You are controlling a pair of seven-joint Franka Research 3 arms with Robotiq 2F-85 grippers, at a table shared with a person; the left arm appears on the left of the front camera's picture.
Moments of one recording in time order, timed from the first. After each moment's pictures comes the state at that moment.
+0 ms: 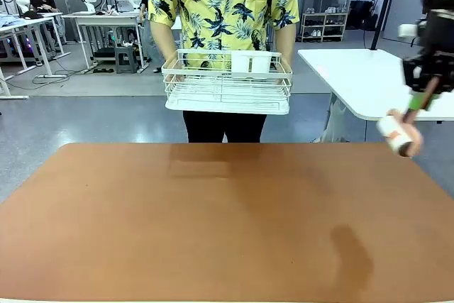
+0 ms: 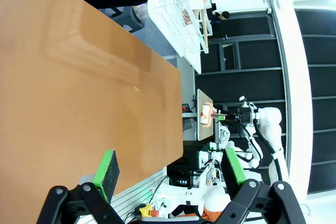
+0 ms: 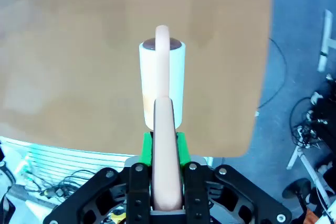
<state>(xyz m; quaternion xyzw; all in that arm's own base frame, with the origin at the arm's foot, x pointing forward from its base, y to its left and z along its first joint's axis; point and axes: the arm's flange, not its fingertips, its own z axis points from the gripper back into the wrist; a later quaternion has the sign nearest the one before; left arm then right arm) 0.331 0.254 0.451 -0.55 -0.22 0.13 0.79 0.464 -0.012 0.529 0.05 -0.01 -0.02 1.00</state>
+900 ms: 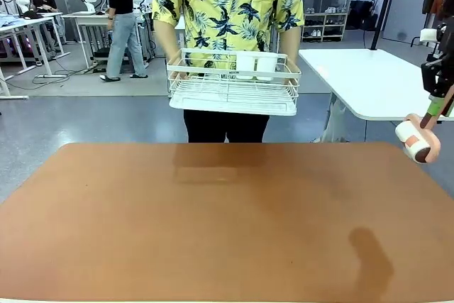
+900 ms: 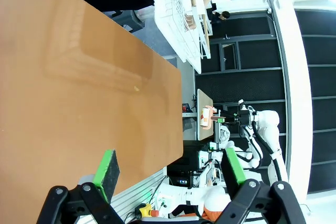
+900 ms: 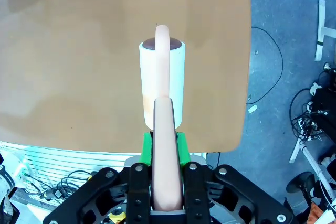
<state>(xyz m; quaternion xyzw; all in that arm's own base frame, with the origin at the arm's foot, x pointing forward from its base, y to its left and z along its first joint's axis) 0.332 0.253 0.451 -0.55 -0.22 0.13 0.79 0.457 -0.034 0.522 0.05 0.00 -0.03 1.00</state>
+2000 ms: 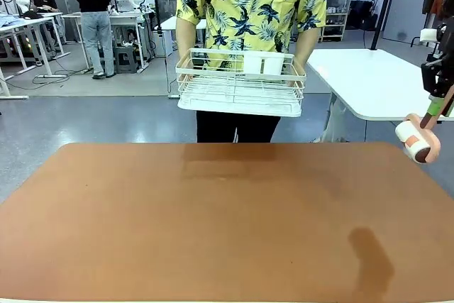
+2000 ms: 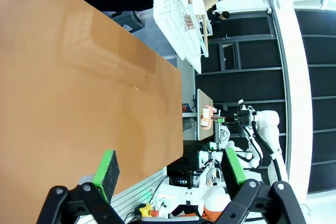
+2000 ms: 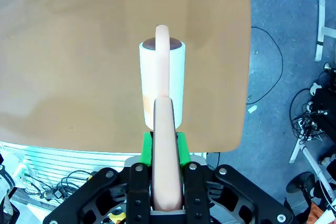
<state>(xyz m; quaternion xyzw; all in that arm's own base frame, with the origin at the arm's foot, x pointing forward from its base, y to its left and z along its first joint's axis) 0.332 0.253 0.451 -0.55 -0.22 0.13 0.79 0.457 -0.034 0.522 0.05 0.00 -0.03 1.00</state>
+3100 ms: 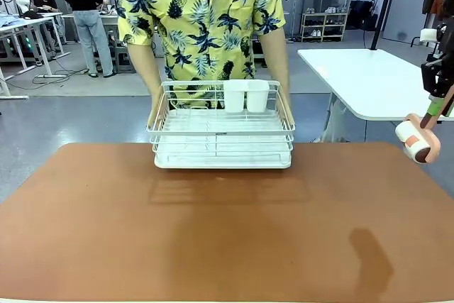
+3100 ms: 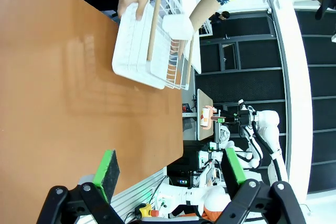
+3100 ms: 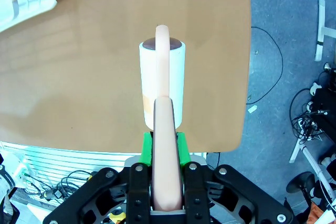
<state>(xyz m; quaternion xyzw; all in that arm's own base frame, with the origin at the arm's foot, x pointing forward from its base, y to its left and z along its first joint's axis) 0.332 0.253 0.451 -0.55 -0.22 0.13 0.79 0.457 -0.034 0.522 0.05 0.00 -0.03 1.00</state>
